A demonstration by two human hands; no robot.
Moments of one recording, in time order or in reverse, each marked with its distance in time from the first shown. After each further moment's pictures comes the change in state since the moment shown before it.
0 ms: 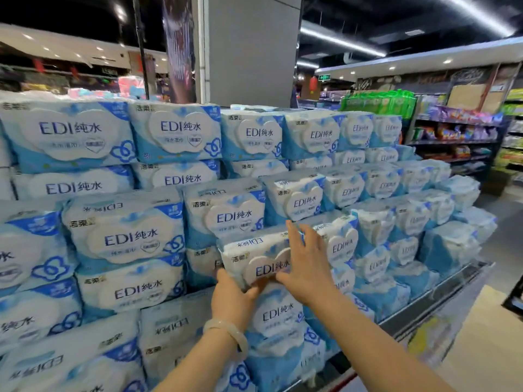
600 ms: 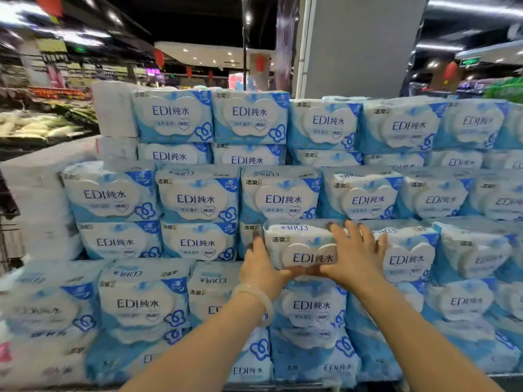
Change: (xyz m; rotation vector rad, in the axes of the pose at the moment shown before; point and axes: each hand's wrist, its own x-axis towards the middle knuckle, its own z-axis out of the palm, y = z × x) left_hand -0.010 0.012 0.006 0.294 0.222 -0.076; right_hand 0.037 0.038 0.012 -0.154 -0.127 -0.169
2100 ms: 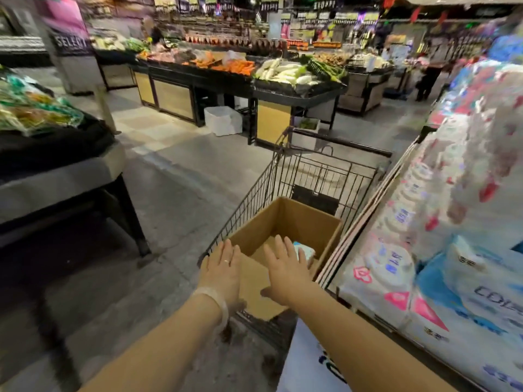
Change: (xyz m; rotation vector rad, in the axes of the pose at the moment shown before) left_hand -0.176 -0.488 -0.516 0.855 -0.025 -0.651; right_hand -0.251 -0.713 0.165 -0.001 -0.539 -1.097
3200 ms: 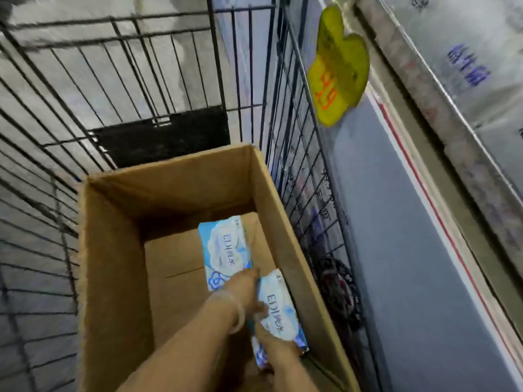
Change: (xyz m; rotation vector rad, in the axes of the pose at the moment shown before) left_hand 0.472 0.146 0.222 0.139 -0.868 0.812; right_hand 0.306 0.110 0.328 1.871 -0.016 1.888
